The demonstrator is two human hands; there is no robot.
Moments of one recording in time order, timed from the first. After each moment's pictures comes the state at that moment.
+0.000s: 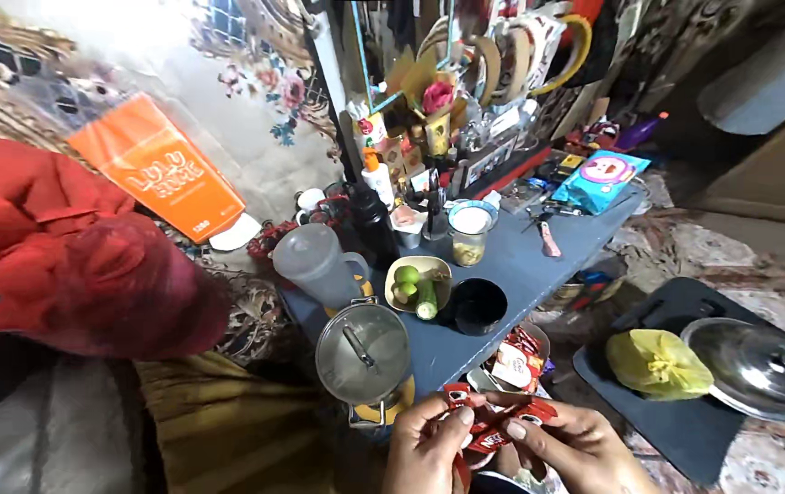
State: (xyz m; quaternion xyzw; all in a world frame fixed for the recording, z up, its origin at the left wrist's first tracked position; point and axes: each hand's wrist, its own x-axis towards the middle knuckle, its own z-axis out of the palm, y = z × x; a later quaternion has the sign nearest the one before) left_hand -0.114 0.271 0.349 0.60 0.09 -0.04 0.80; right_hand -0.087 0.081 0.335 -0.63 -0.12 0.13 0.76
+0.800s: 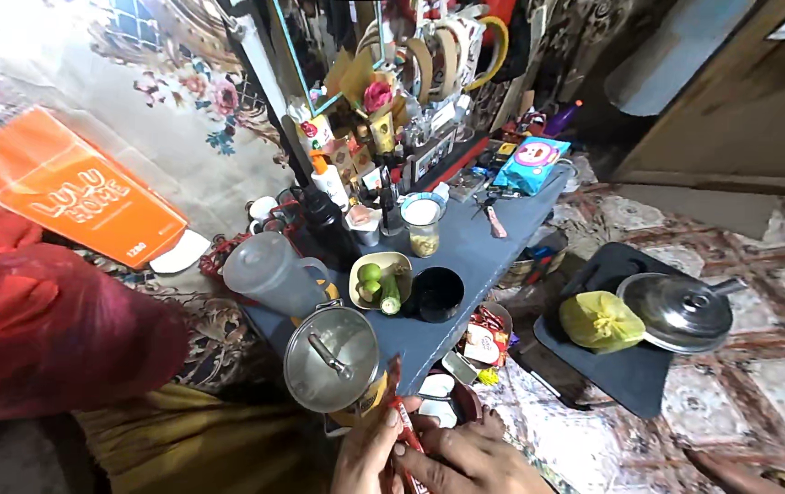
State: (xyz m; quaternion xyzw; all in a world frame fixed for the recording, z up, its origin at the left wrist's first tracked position) left_hand -0.132 0.302 0.358 0.53 0.15 -0.16 0.82; right_hand -0.125 0.123 0.332 -0.84 -0.37 -0.09 0.38
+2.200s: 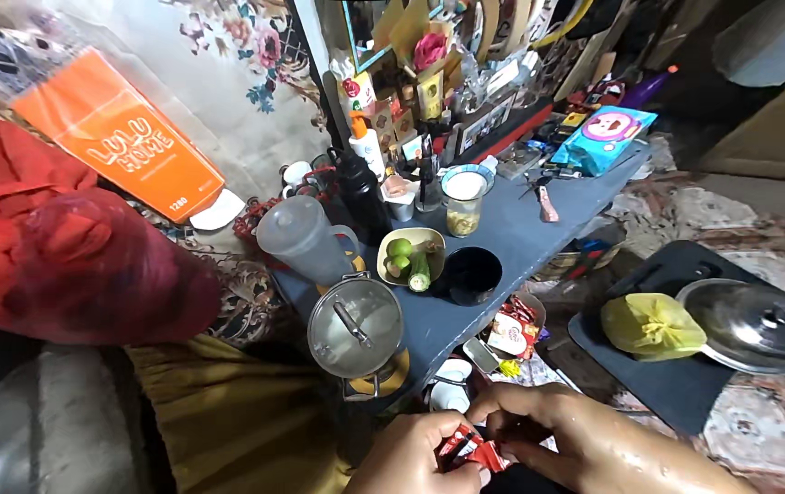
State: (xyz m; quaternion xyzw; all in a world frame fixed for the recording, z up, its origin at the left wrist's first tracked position) left_hand -0.130 0.303 0.354 0.75 -0.10 -0.28 0.59; right_hand -0.072 0.065 0.345 -0.74 -0.37 0.26 0.51
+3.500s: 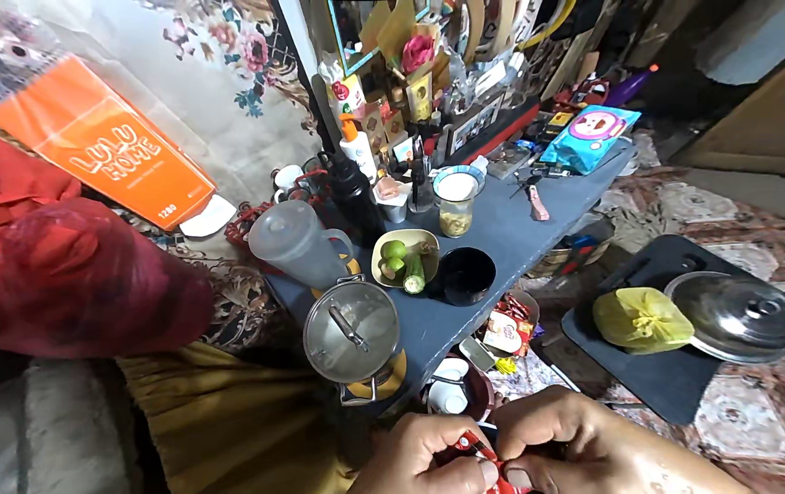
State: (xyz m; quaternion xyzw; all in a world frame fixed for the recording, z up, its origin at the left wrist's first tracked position) left_hand -0.121 0.303 0.359 0.63 -0.20 -0.22 0.71; right_hand -0.073 0.065 0.352 -0.62 -0.38 0.27 0.64
